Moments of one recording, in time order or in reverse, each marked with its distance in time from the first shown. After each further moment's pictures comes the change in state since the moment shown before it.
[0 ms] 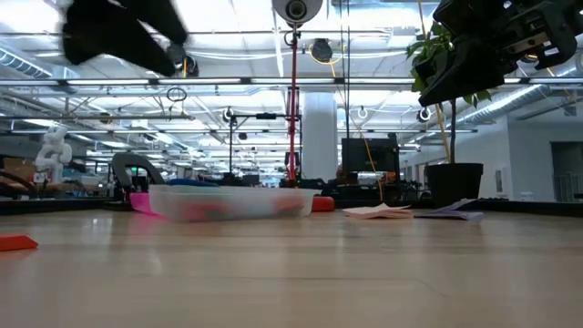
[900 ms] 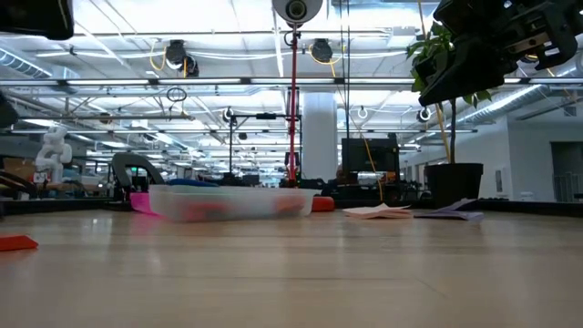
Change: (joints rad) left arm -0.191 0.253 -0.001 0.045 0.235 -0.174; right arm 0.000 0.000 0.000 0.000 0.000 -0.011
